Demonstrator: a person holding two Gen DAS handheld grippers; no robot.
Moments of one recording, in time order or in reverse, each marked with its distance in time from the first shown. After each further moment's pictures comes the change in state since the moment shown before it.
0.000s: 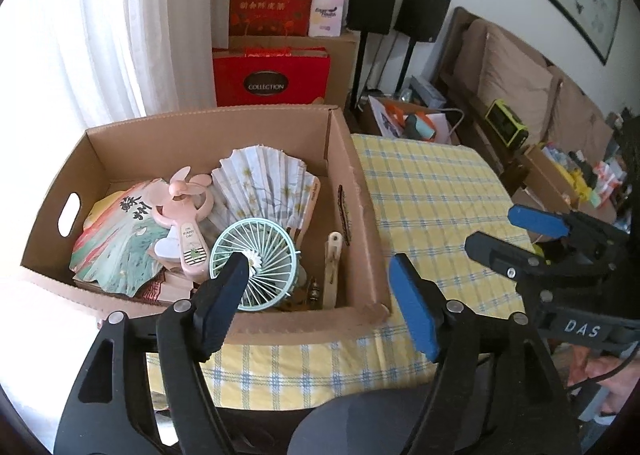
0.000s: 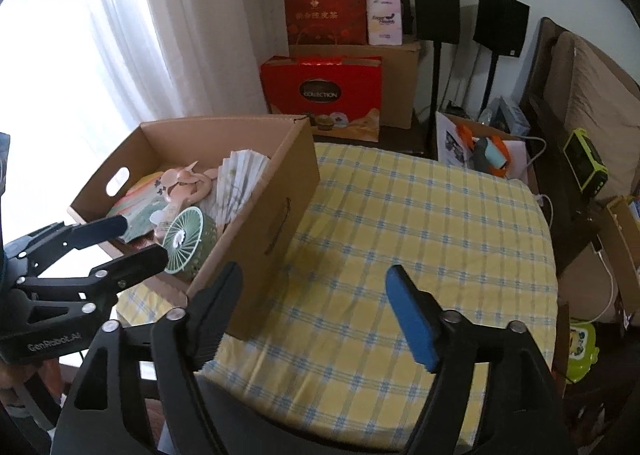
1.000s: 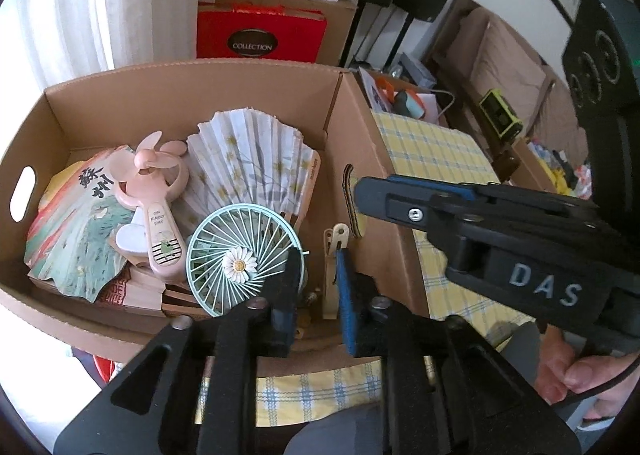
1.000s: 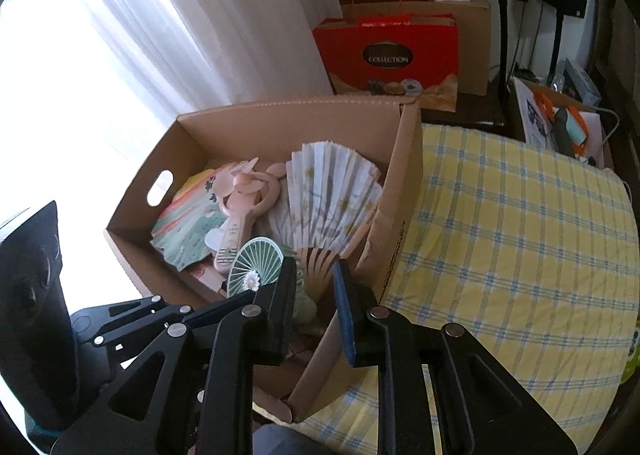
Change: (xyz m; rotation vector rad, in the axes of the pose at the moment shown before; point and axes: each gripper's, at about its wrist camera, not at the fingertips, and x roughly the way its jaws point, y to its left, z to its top) left arm 0.052 0.032 0.007 -0.061 0.123 -0.124; right arm 0.079 0.053 0.053 0.057 0.143 0.221
